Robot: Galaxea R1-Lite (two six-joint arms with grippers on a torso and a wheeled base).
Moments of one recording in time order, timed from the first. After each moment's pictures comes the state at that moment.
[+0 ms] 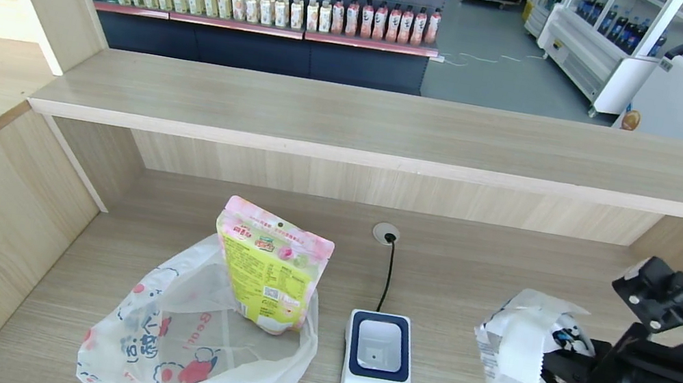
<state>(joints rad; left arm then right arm) 0.00 0.00 0.00 0.00 -0.01 -0.01 0.41 1.26 -0.50 -0.34 0.21 -0.21</state>
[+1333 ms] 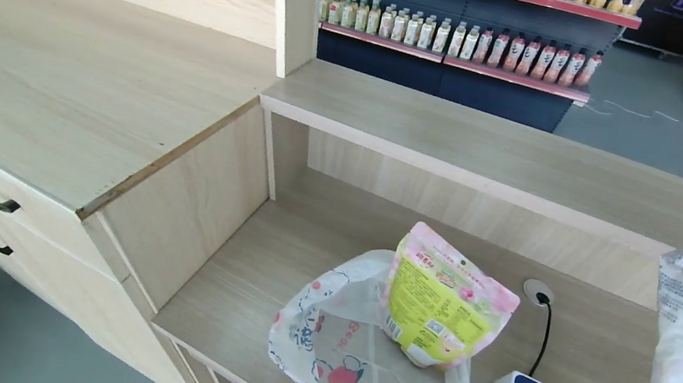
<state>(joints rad) 0.00 0.00 0.00 0.00 -0.01 -0.01 0.32 0.86 -0.61 -0.22 -0.02 -0.44</state>
